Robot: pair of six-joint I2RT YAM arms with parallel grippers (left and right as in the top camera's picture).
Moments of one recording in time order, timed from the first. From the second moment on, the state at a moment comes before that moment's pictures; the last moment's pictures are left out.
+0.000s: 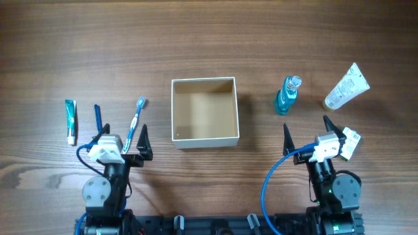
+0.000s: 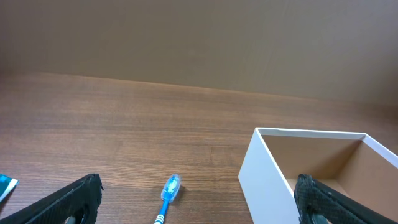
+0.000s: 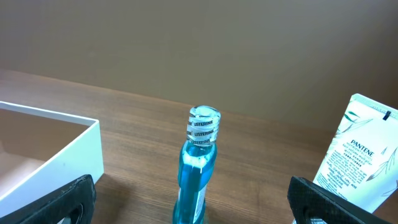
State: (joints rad) left arm -0.01 0.01 0.03 -0.10 0.07 -0.14; right arm 0.09 0.02 0.01 0.00 -0.08 -0.14
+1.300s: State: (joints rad) left arm -0.01 1.03 1.01 -0.90 0.01 -0.30; right arm 0.08 1.21 1.18 -0.95 -0.11 0.17
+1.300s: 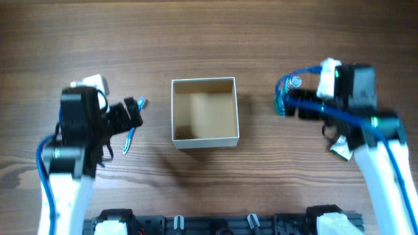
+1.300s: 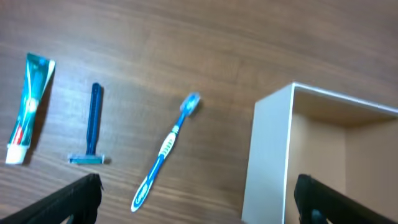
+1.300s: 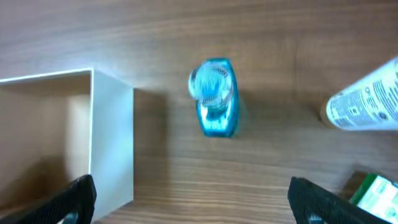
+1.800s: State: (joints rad) left arm -0.01 1.27 1.13 -0.97 0.01 -0.30; right arm 0.08 1.67 1.25 -0.78 -0.02 0.12
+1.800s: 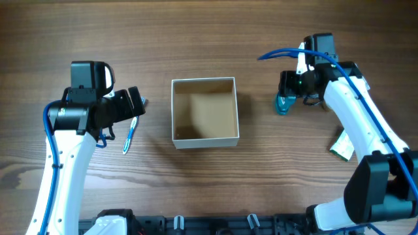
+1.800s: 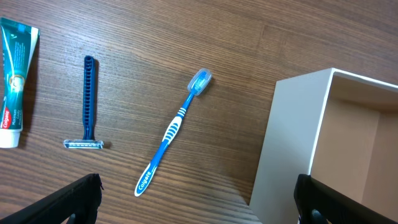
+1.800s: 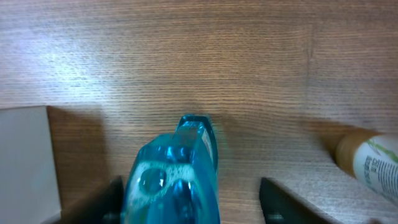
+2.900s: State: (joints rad) left arm 0.17 1.27 1.13 -1.06 -0.08 -0.32; right arm 0.73 2.03 1.81 -0.89 0.11 0.51
